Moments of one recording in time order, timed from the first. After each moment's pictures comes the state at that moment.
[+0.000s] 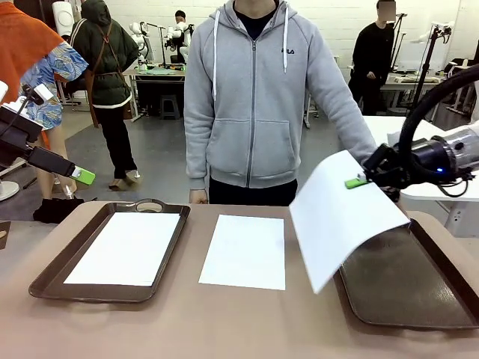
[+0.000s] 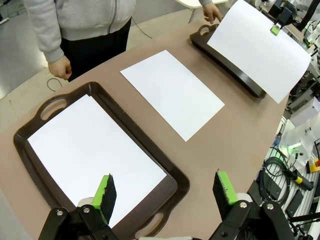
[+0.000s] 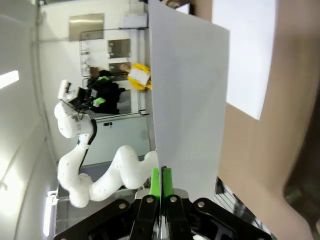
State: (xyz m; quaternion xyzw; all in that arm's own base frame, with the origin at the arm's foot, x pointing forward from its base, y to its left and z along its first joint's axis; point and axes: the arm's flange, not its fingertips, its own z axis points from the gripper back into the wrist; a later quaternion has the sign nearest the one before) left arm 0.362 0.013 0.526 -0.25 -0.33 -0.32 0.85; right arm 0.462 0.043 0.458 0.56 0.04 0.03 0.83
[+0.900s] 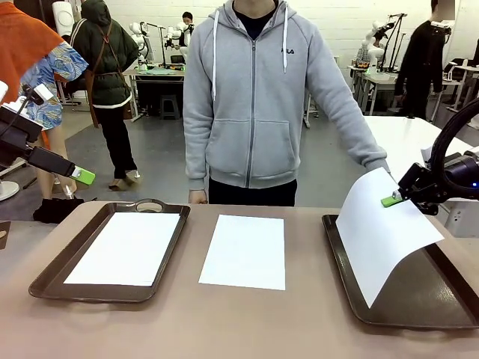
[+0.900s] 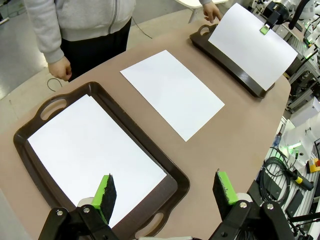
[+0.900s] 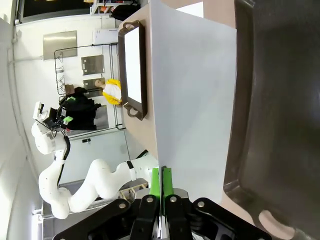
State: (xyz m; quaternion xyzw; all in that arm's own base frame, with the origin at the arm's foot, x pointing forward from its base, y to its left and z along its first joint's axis) left arm 0.362 0.013 0.526 -0.25 -0.33 -0.32 0.85; right arm 0.489 -0.032 0.423 0.51 0.01 0.00 0.86
